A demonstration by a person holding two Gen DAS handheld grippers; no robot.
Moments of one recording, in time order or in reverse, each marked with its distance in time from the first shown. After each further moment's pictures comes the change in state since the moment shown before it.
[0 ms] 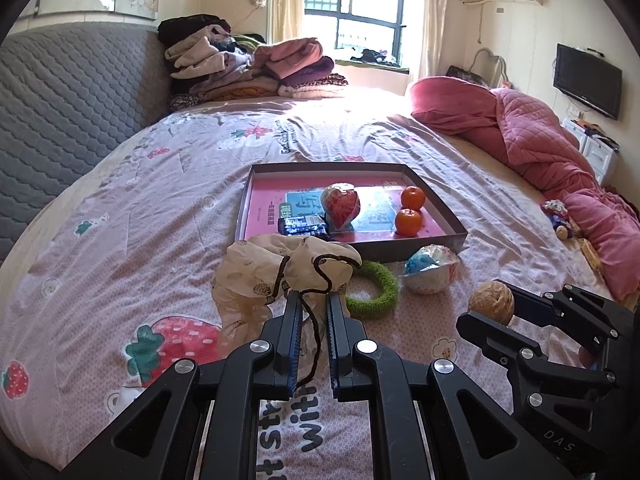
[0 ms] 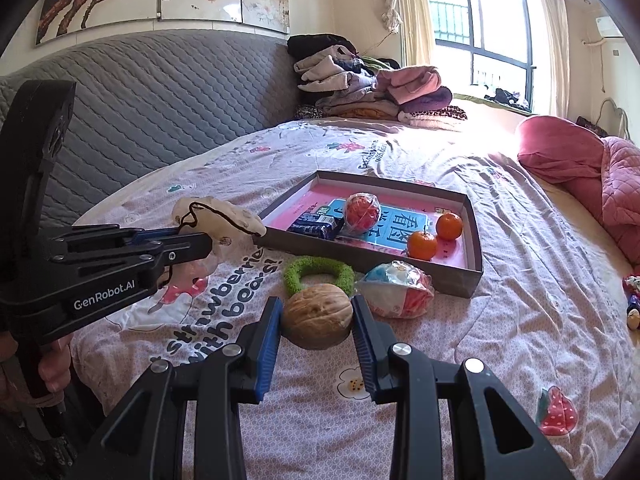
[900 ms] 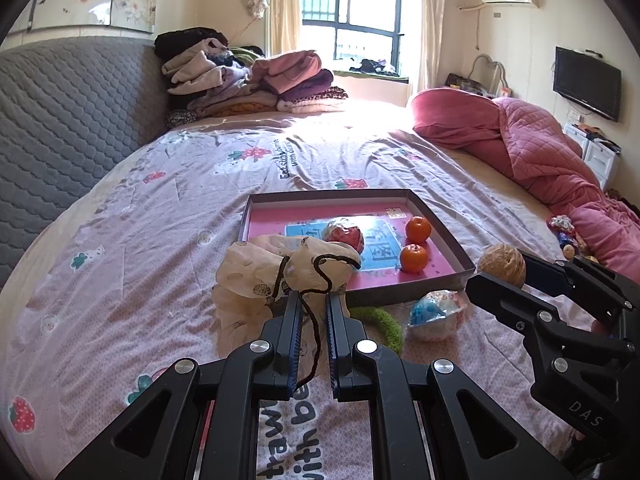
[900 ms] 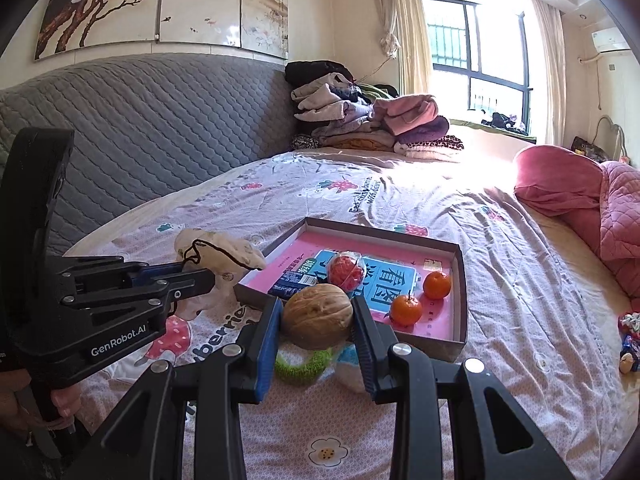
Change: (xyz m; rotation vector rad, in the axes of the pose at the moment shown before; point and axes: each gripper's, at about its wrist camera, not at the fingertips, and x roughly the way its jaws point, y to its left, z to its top) left arm 0.018 -0.001 0.040 0.017 -0.040 0.011; right arm 0.008 -0.021 0.050 -0.019 -0.092 -0.019
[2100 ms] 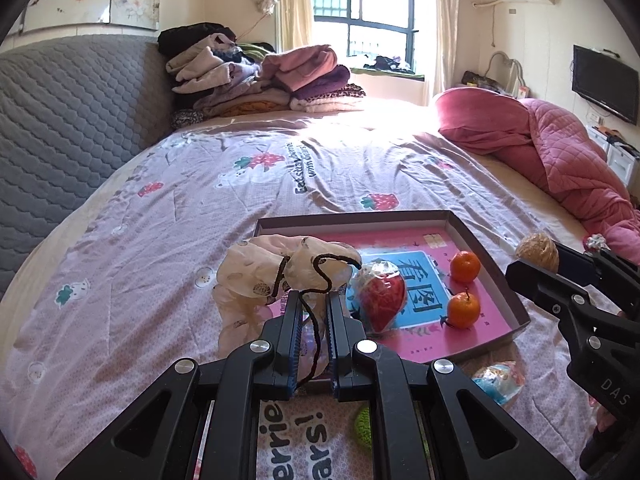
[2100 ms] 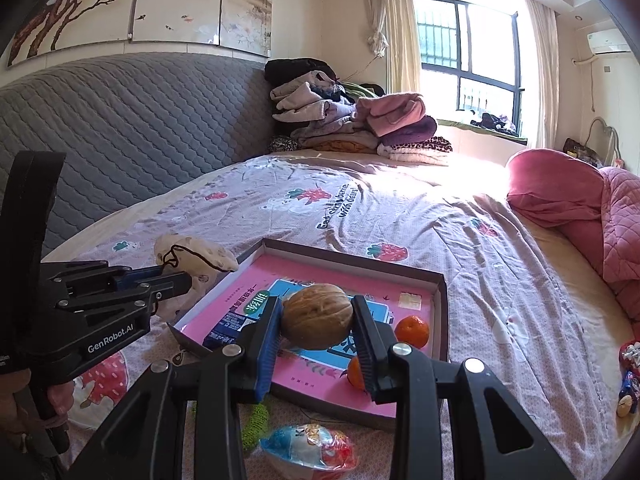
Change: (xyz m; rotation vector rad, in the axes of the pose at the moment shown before) left arm 0.089 0.016 0.052 -0.008 0.011 0.056; right arm 0.074 -0.050 0.035 0.005 0.014 -0.047
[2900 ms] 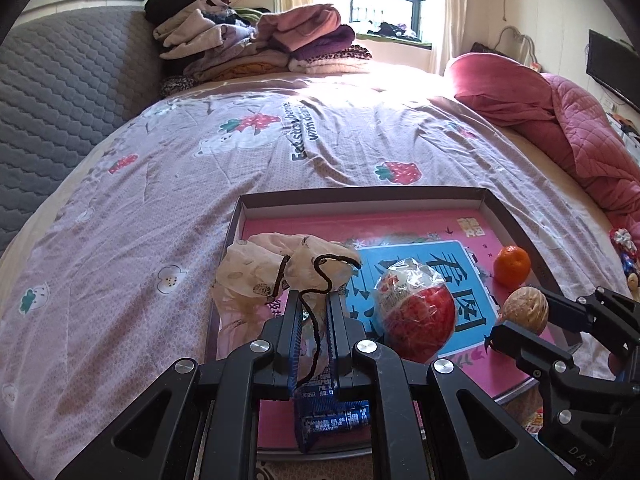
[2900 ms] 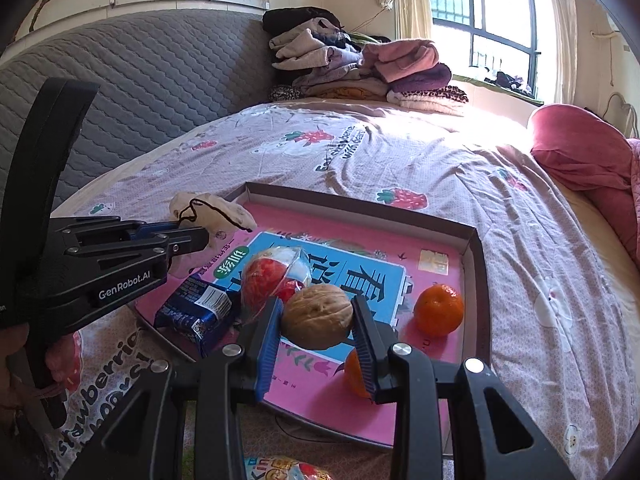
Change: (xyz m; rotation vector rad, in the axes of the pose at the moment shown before) left arm 0.098 0.000 0.014 -0.004 0.140 -0.008; right arm 0.085 -0.015 -0.024 0.014 0.190 0.049
